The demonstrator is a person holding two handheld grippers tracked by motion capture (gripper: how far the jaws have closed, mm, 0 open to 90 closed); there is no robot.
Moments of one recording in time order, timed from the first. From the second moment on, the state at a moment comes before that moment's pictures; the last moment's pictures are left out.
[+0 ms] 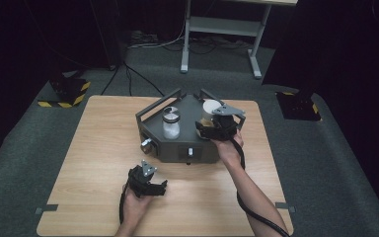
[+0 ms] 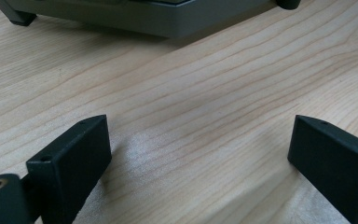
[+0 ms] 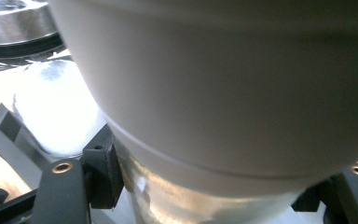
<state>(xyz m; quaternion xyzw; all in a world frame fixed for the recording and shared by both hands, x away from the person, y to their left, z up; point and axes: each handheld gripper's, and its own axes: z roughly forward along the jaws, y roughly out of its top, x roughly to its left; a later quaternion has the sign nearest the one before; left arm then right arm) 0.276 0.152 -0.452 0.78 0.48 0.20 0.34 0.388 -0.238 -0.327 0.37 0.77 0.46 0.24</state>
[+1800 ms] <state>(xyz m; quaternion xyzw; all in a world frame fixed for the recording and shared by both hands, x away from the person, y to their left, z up) 0.275 0.152 -0.452 0.78 0.48 0.20 0.34 0.403 -0.234 -0.327 0.38 0.78 0.45 0.22</state>
